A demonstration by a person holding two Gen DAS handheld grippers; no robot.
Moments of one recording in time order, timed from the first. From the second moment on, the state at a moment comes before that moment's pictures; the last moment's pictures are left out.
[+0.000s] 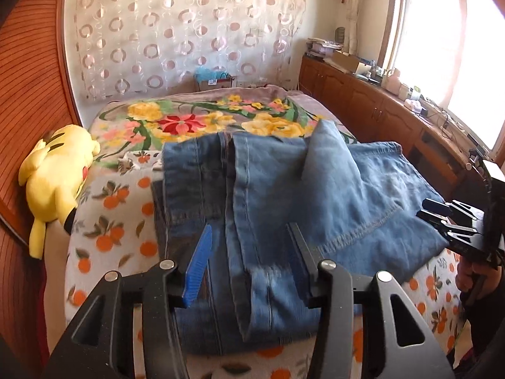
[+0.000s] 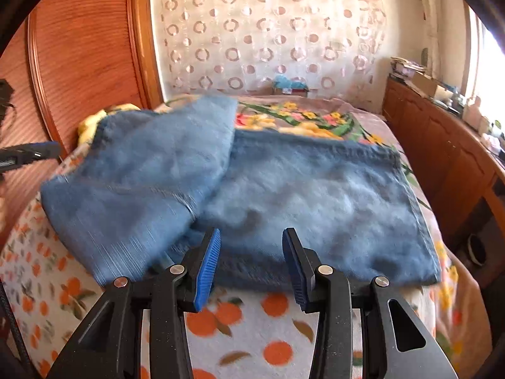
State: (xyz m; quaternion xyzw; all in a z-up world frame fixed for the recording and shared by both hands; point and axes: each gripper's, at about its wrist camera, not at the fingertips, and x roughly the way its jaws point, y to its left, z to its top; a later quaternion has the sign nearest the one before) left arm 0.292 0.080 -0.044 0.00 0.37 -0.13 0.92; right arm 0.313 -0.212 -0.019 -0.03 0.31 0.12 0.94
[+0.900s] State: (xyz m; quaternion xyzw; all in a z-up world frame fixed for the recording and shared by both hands) left arm 0.375 0.062 -0.043 0.02 0.36 -0.13 0.92; right arm 0.367 -0.170 -0.033 -0.04 0.32 0.18 0.93
